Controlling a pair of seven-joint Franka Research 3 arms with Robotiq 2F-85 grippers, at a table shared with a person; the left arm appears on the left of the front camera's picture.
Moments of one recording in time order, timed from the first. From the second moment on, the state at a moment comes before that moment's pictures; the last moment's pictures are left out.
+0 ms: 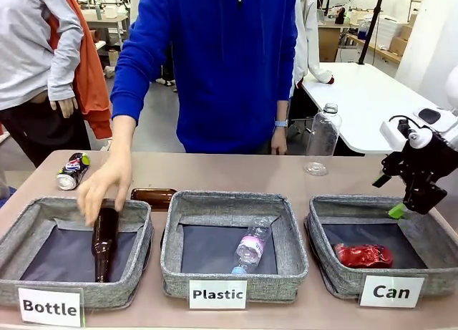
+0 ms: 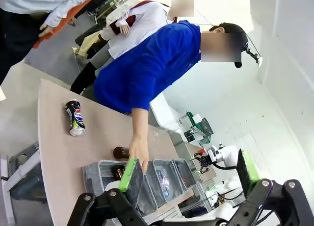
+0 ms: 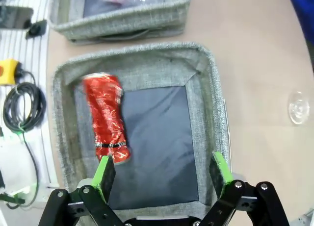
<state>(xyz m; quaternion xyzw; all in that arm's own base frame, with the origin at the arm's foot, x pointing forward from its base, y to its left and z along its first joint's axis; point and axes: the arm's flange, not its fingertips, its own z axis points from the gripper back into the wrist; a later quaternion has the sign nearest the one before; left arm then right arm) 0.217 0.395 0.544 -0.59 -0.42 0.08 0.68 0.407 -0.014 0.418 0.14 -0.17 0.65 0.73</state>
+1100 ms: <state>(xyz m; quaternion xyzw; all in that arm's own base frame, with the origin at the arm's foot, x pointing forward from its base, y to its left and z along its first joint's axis) 0.248 0.116 0.436 -0.66 -0.11 -0.17 0.73 0.429 -0.112 0.426 0.62 -0.25 0.16 0.72</state>
